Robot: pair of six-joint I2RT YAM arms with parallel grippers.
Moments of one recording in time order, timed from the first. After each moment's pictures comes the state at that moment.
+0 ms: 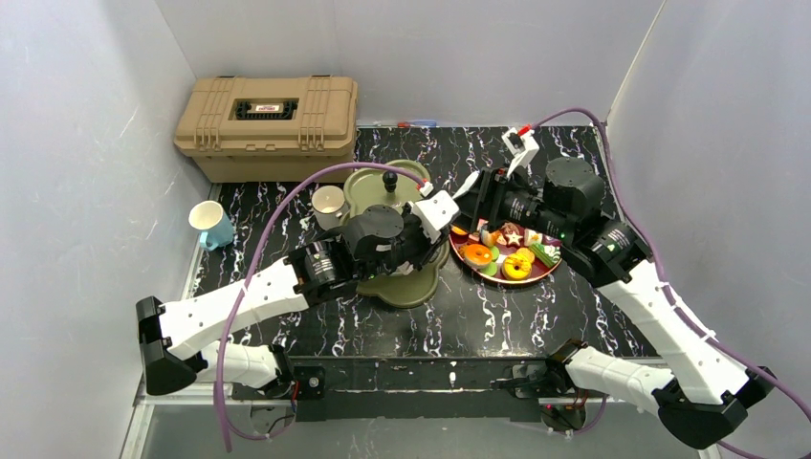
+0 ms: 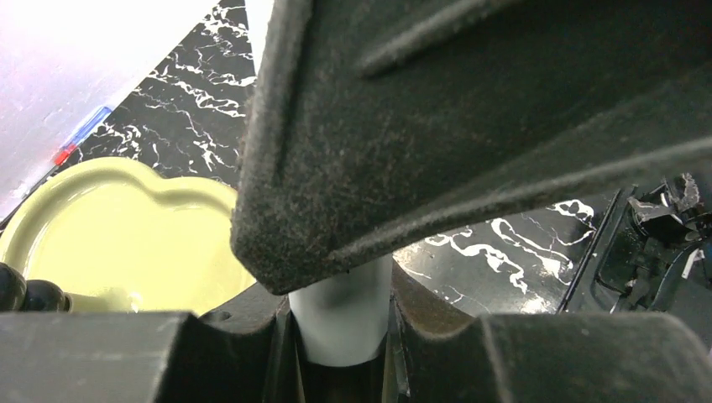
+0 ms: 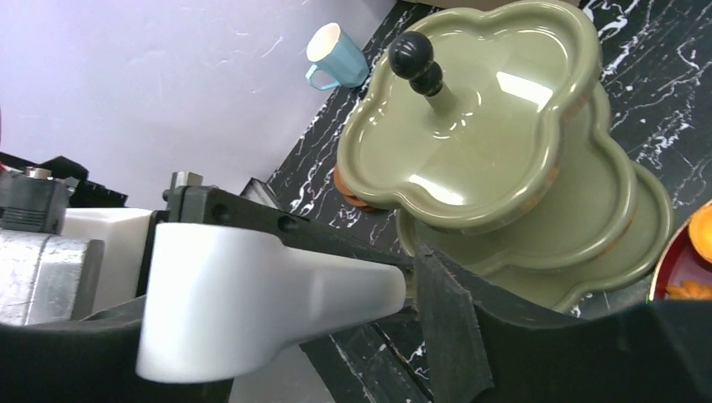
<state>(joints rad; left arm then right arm) -1.14 1.22 1.21 -0.28 -0.19 0.10 0.68 0.99 1.26 -0.47 -0.34 0.59</state>
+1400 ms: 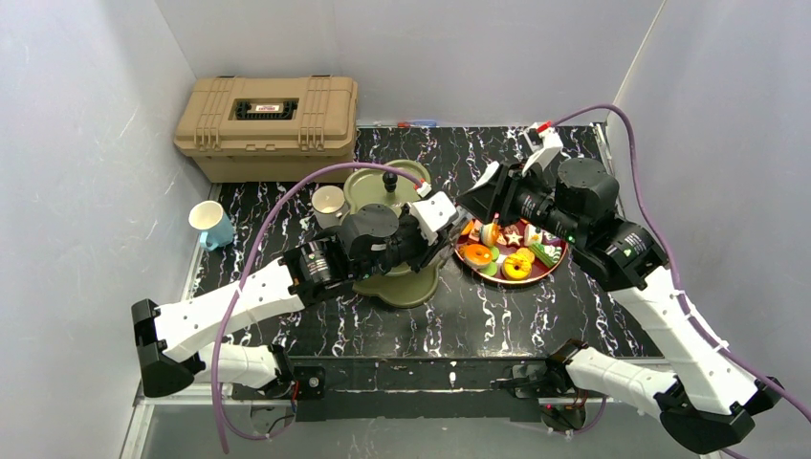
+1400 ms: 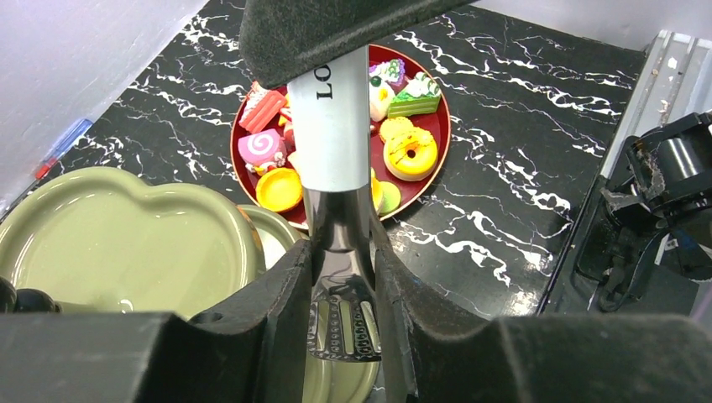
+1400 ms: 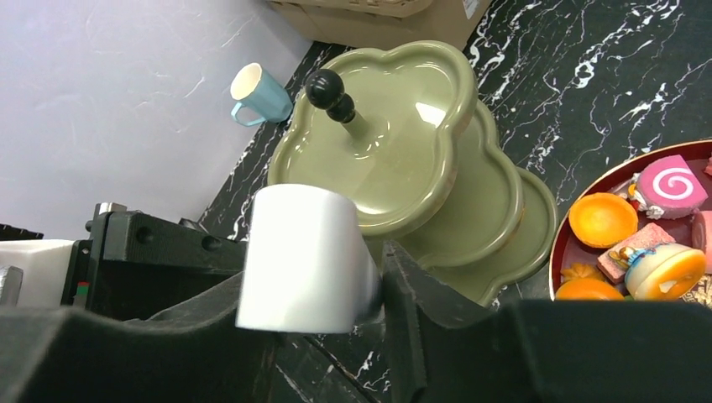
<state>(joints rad) -1.13 1.21 1.21 -0.29 -0.13 0.10 0.68 0.97 1.32 -0.57 -0.15 0.53</state>
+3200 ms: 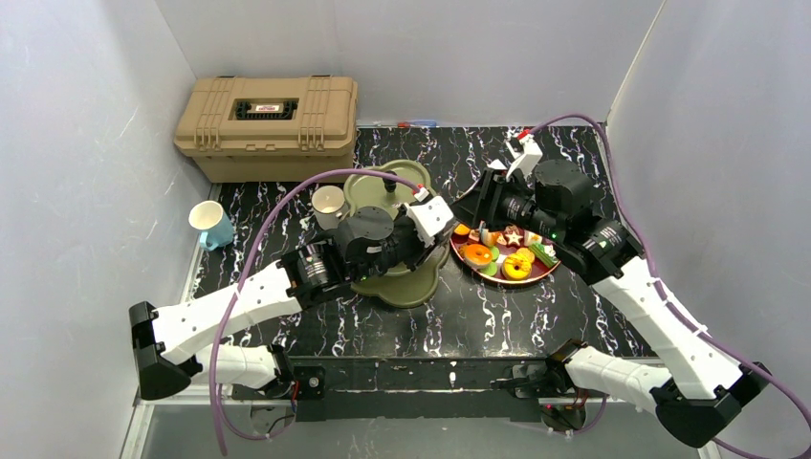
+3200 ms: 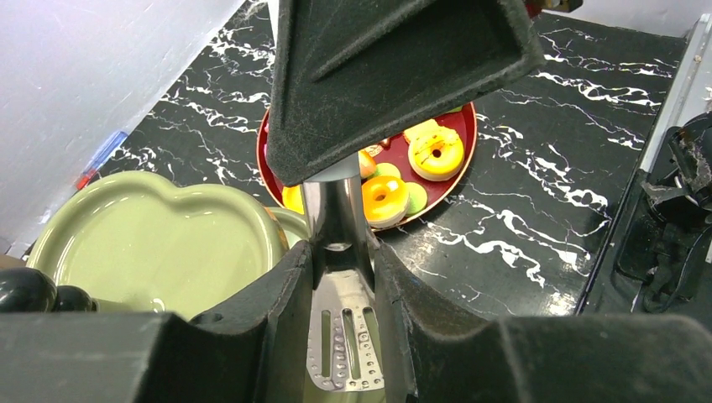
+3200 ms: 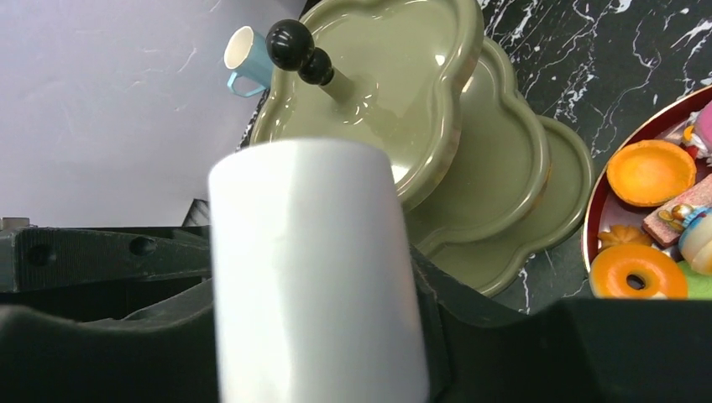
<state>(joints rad) -1.13 1.18 1.17 -0.25 -0.15 0.17 0.67 1.00 1.22 -0.53 -0.21 0.60</state>
